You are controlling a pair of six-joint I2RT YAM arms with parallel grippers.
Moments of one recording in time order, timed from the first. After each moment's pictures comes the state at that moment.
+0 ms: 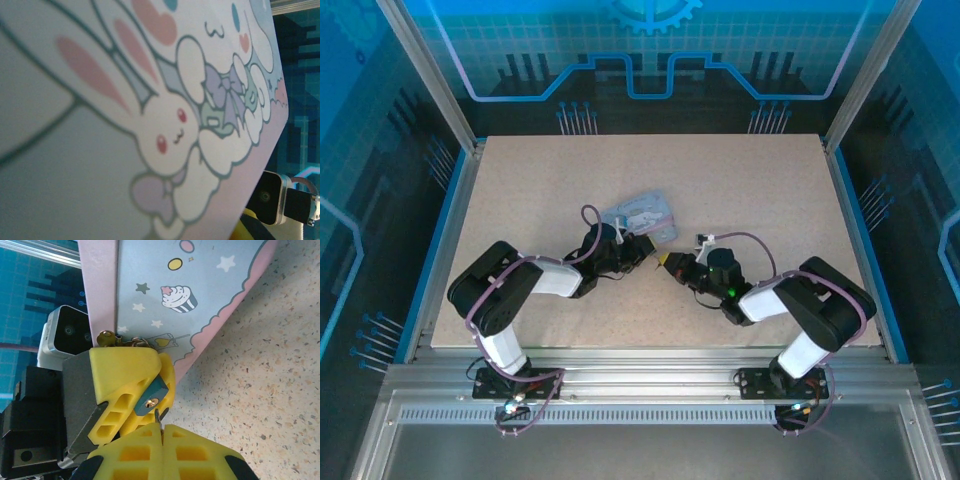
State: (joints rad) left arm -0.58 1.75 0.65 0.69 0.32 -1.25; right arm 0.62 1.61 0.35 0.95 -0.24 1.19
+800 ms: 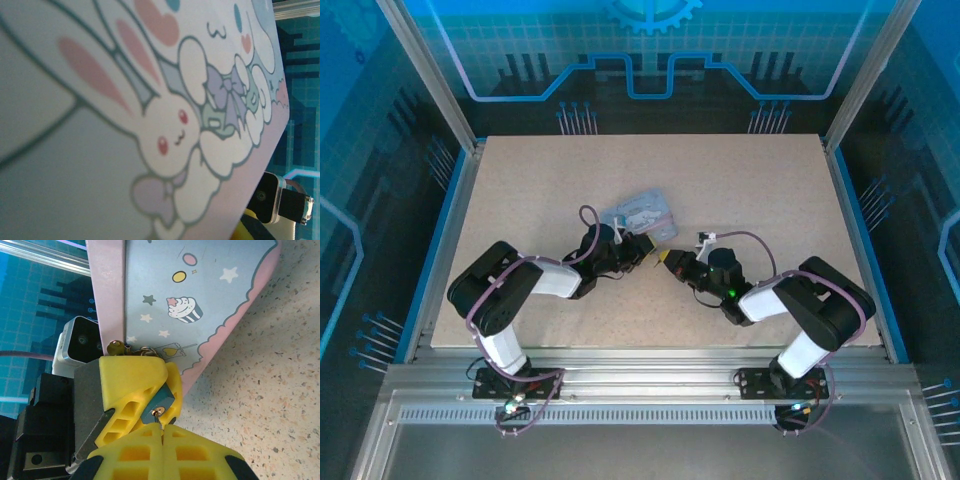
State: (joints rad) left arm -0.58 1.75 0.64 0.74 0.32 -1.29; right arm 0.62 1.62 0.35 1.00 -0.22 1.19
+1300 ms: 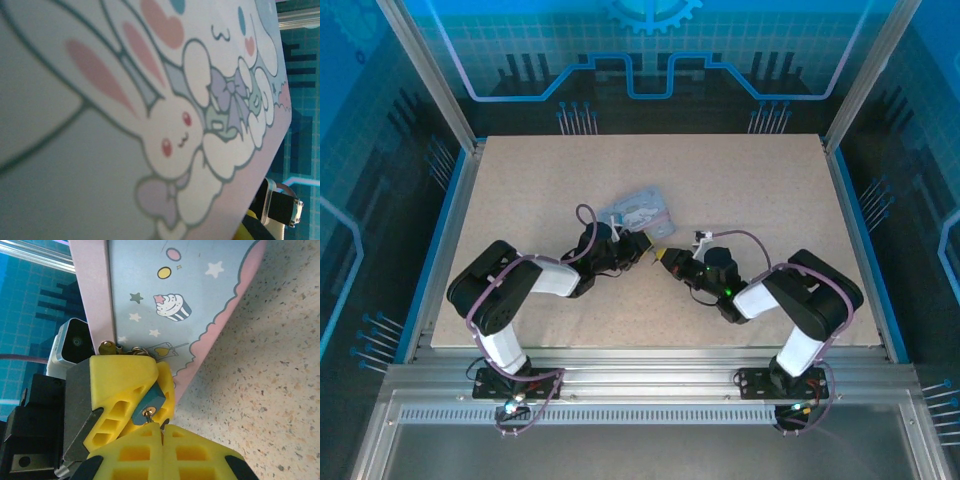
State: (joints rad) left arm -0.56 1.75 0.64 0.74 0.32 -1.31; right arm 0.63 1.70 0.39 1.06 -0.21 1.19
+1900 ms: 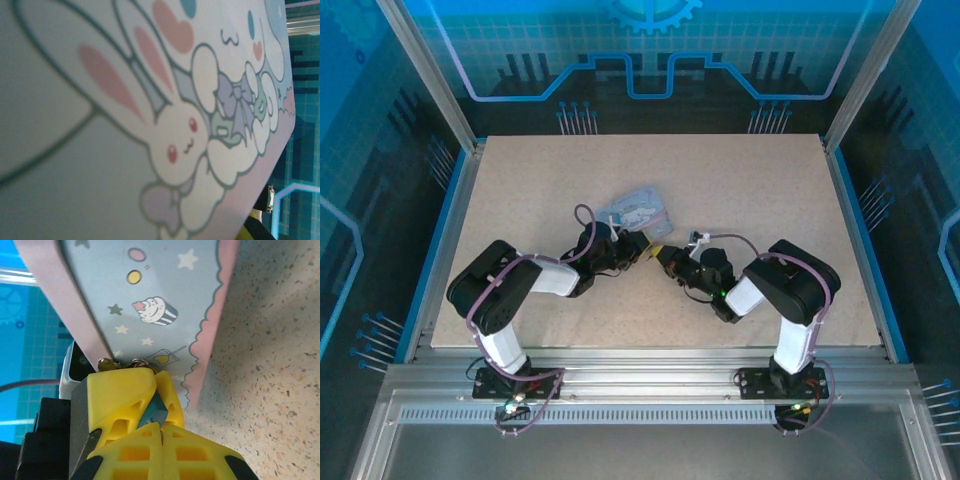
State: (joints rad) left arm -0.55 1.75 0.64 0.73 0.31 -1.32; right arm 0.64 1.85 0.42 1.22 -0.22 1.41
